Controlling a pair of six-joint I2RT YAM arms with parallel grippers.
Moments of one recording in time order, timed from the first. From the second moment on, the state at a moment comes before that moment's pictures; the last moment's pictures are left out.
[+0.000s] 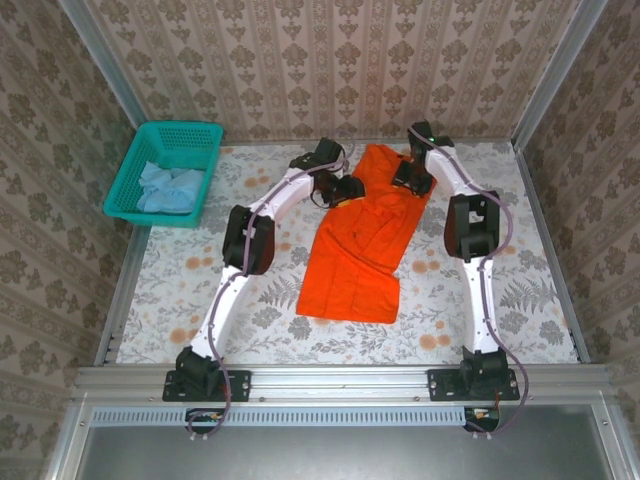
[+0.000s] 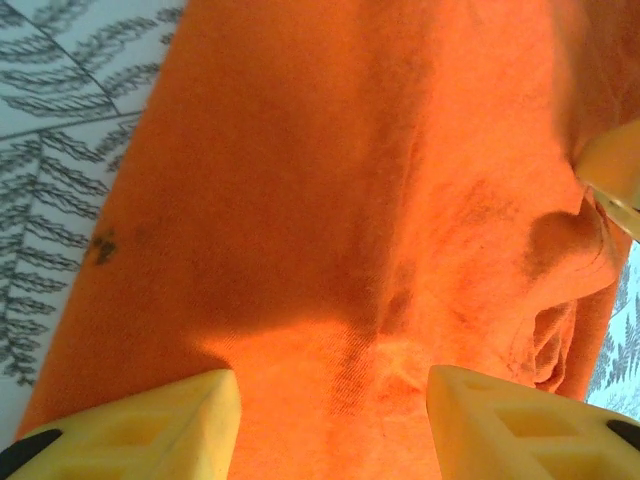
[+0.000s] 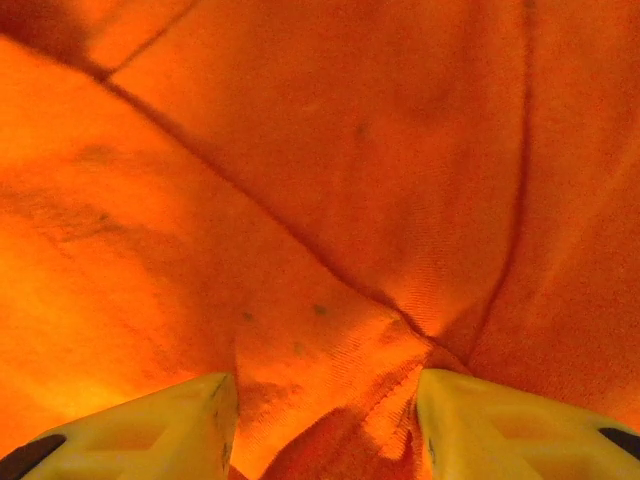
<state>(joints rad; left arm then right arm) -0.56 2.64 2.38 -0.75 0.44 -0.64 0.10 2.56 2.35 -1.03 -0.07 0.52</state>
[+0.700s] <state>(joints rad) -0.34 2.36 1.93 -0.70 0.31 -0.67 0.32 2.89 2.95 -1.17 -0.18 0.46</state>
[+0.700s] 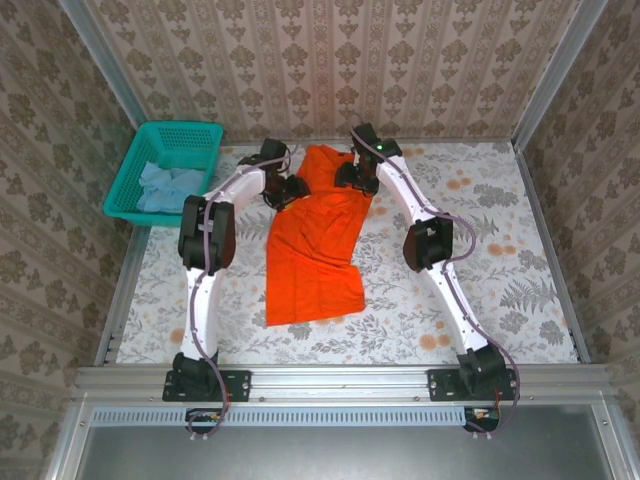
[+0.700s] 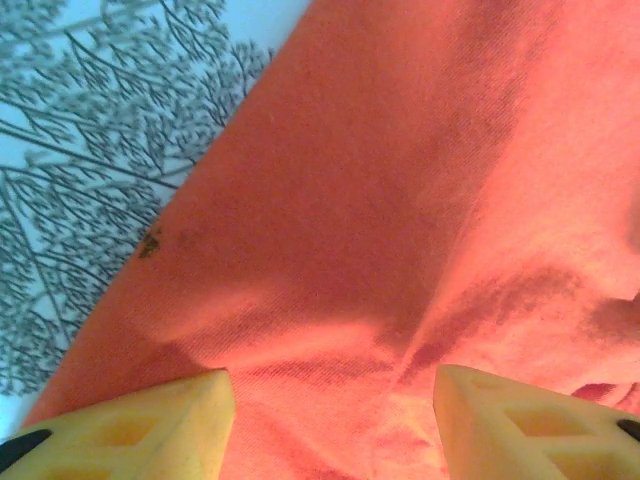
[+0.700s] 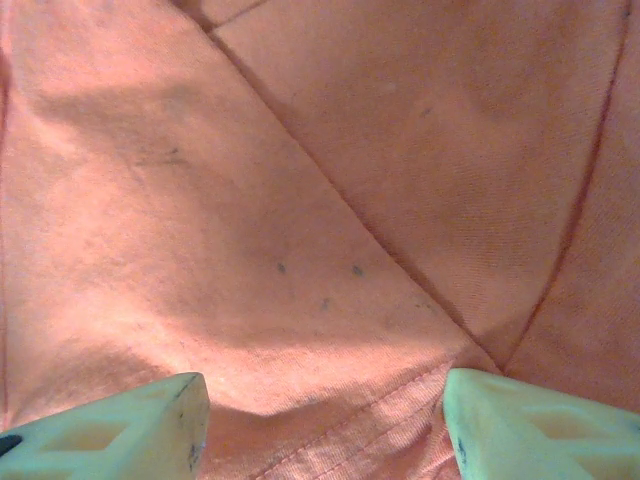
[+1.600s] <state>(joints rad) -0.38 1.90 1.73 -0.75 0.33 -0.60 0.07 2.31 2.97 -1.43 -0.23 0.29</state>
